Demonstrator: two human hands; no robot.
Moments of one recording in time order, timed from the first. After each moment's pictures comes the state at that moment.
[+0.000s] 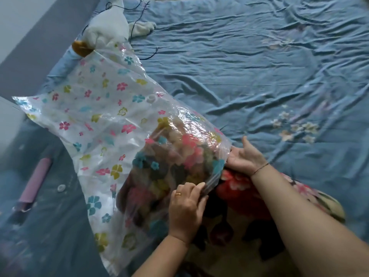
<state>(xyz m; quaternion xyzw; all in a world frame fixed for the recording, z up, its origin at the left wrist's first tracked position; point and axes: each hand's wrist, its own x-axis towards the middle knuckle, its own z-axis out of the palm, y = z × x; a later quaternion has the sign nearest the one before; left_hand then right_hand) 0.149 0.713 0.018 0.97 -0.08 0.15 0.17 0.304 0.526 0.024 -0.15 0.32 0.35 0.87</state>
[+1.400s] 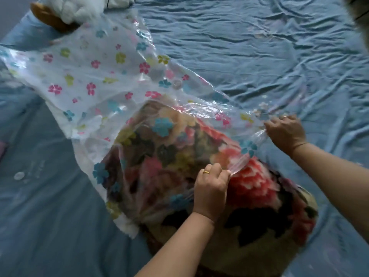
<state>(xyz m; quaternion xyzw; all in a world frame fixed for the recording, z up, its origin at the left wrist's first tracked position) 0.171 0.604 0.017 0.94 -0.13 0.19 0.25 0.327 0.352 0.008 0.96 0.20 0.14 0.14</state>
